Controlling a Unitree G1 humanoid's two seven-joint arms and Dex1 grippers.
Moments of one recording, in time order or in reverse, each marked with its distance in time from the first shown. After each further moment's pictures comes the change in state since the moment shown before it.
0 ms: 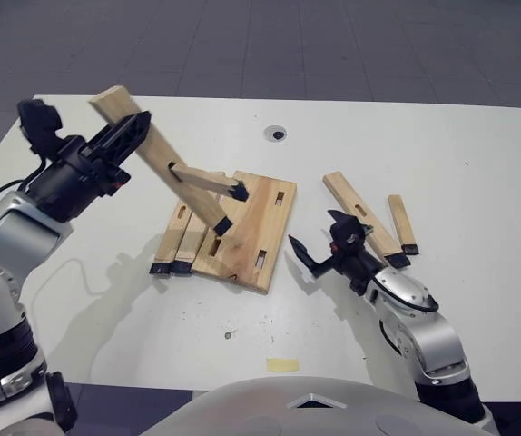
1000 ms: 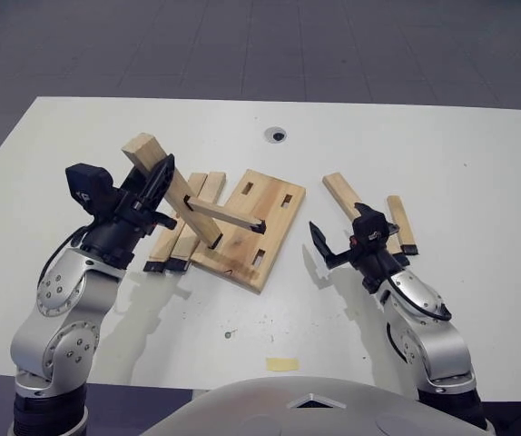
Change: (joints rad) left arm 0.286 -0.198 -0.334 -0.197 0.597 -0.501 -0.057; right arm 0.015 0.044 -0.035 -0.017 -0.033 -0.054 -0.074
